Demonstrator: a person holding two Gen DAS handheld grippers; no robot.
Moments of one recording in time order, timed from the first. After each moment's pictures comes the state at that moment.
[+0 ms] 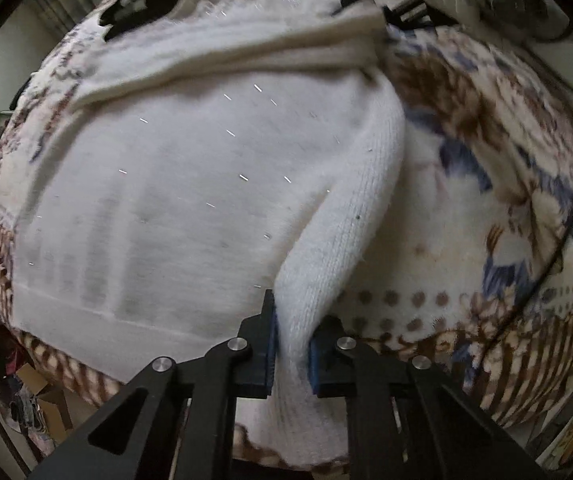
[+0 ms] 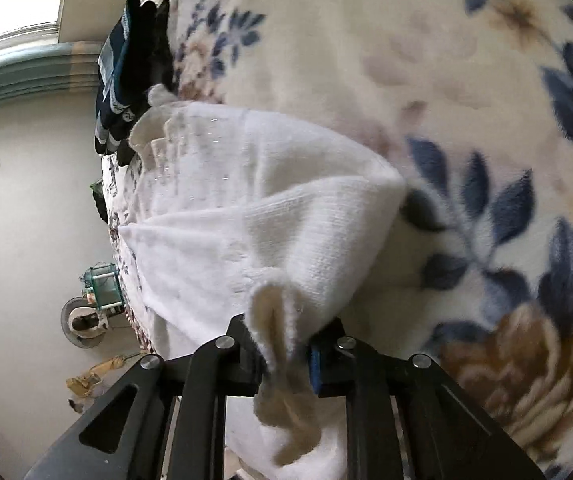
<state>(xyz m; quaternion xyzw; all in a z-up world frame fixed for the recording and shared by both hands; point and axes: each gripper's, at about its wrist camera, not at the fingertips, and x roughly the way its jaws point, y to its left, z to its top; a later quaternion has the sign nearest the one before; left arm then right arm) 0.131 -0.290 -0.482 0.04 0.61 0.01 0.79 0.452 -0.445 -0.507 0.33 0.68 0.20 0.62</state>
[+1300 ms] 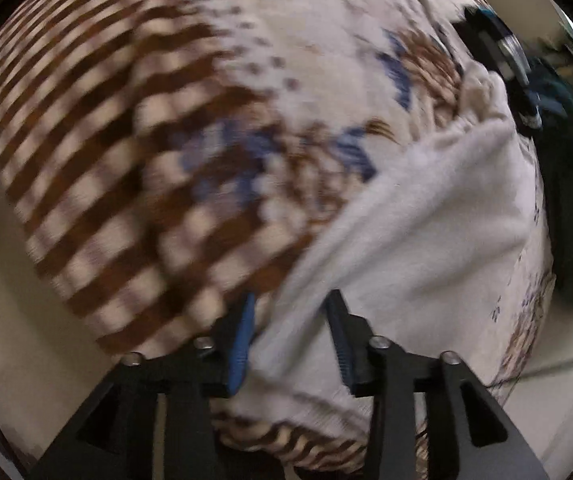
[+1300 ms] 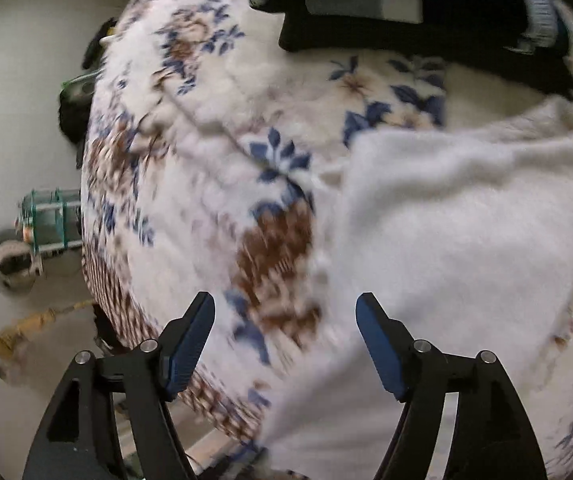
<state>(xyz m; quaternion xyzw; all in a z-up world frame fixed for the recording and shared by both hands) 0.110 0.183 -0.526 -0.37 0.61 0.13 0.69 0.507 0.006 -0.379 0.11 0.73 0.22 0.64</state>
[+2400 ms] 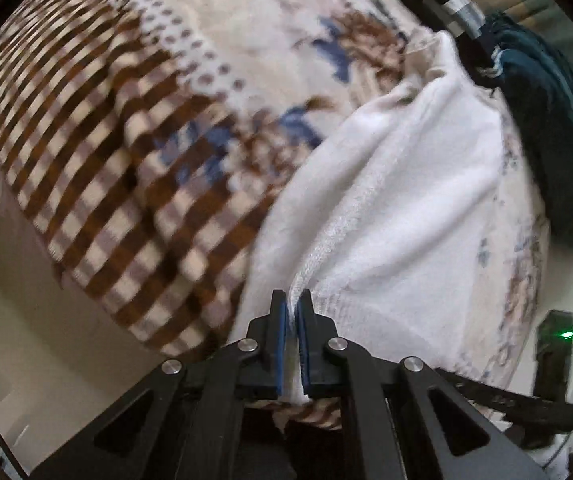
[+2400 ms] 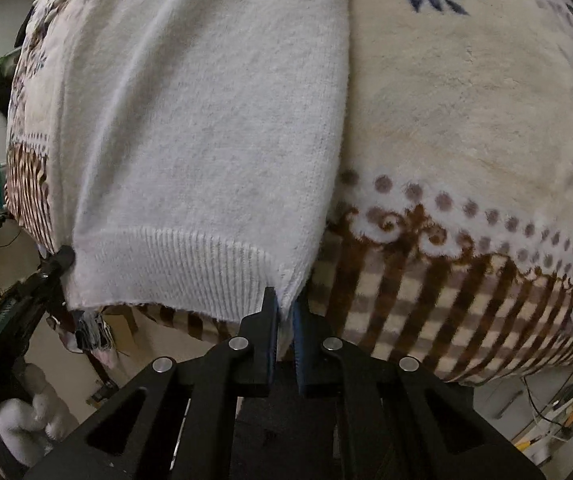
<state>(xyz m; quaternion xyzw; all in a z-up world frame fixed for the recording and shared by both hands) 0.098 0.150 -0.490 -0.30 0.63 0.07 0.71 0.135 -0.144 -0.442 0.09 0.80 0.10 0.59</state>
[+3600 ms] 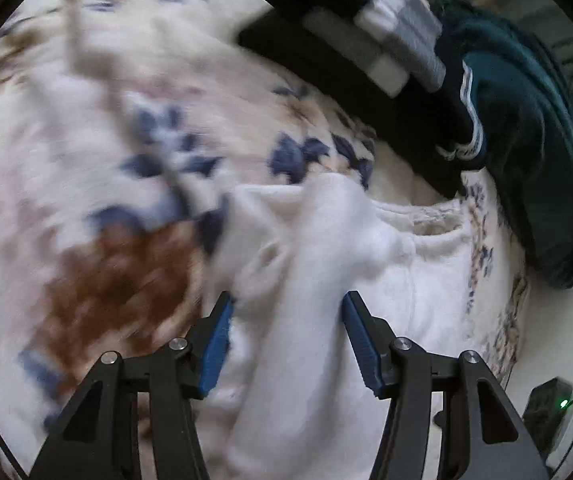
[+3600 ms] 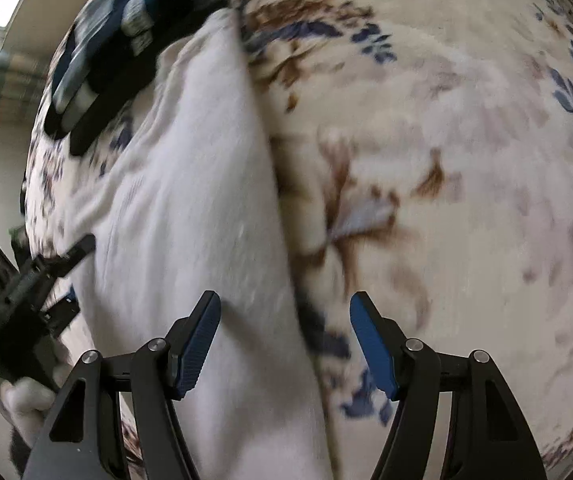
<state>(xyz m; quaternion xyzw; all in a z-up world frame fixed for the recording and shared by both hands) 0.461 0.105 -0.522 -0.26 0.60 -0.04 0.75 0.454 -0.256 -0.451 0.27 0.68 0.00 0.69</state>
